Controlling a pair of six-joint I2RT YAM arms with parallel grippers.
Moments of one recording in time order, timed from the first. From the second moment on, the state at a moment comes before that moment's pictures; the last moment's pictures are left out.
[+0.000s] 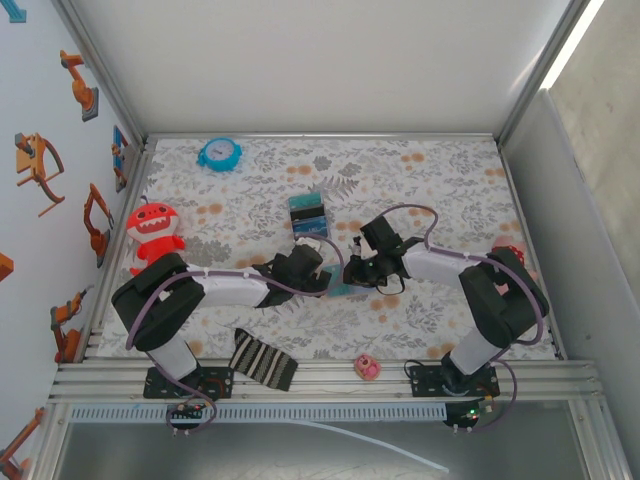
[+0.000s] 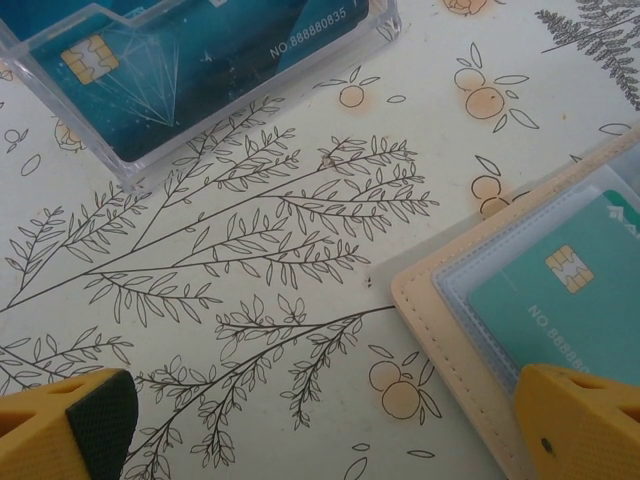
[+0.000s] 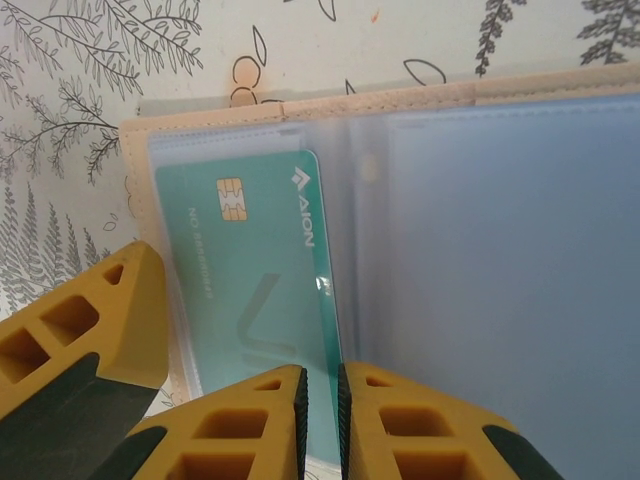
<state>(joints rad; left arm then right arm) -0.99 1.67 0.75 0.00 -0.37 -0.38 0.60 1.61 0.80 -0.31 -0.41 0.61</state>
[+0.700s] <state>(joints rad) -0.99 1.69 0.77 -0.02 -0.38 -0.35 0.60 1.63 0.77 -0.27 -0.43 0.64</state>
